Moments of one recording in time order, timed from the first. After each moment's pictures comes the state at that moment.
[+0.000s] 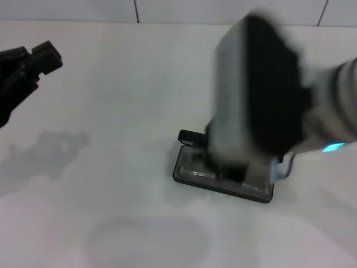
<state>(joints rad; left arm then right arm) -0.27 -1.99 0.84 0.73 1.27 1.95 -1.40 0.53 2.03 -1.90 -2.02 -2.48 -1.52 2.53</state>
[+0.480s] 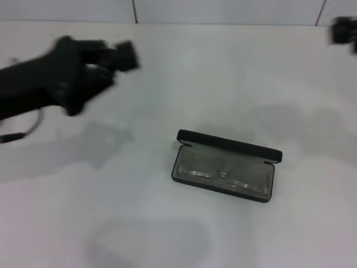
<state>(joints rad) -0.46 -2.04 0.84 0.72 1.47 1.91 -1.41 0.18 2.02 -0.97 -1.82 -1.73 -1.55 2.12</state>
